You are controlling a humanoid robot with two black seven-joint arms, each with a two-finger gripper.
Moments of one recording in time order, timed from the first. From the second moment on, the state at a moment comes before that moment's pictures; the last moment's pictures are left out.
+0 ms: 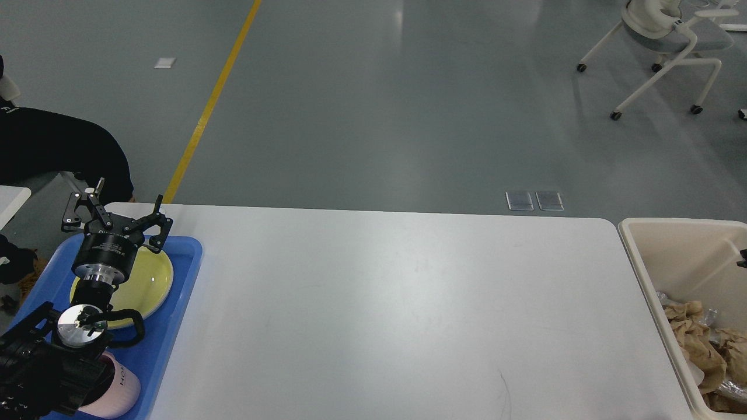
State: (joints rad) left arm -0.54 0.29 -1.05 -0.41 -0.23 -0.64 -0.25; right arm 0.87 -0.77 -0.45 0.56 0.13 0.03 -0.06
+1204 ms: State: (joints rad) left arm -0.54 0.29 -1.05 -0.41 -0.23 -0.64 -0.25; right arm 1.50 -0.40 -0.98 0.85 0.13 0.42 -0.06
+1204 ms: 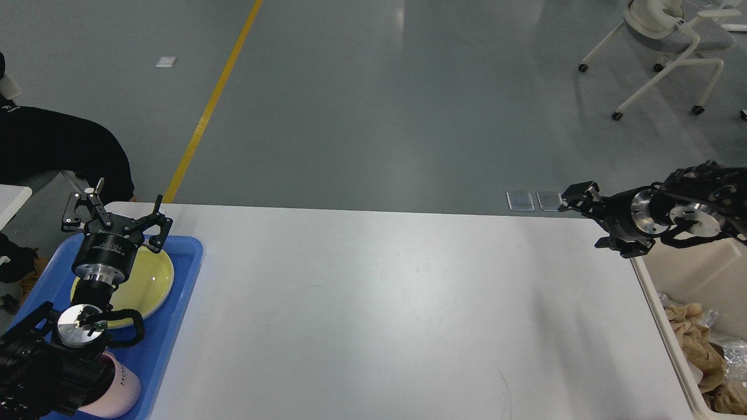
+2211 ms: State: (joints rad) left arm -0.54 0.29 -1.05 -0.41 -0.23 -0.64 -0.25; right arm 2.14 -0.39 -1.12 1.16 0.15 0.89 -0.06
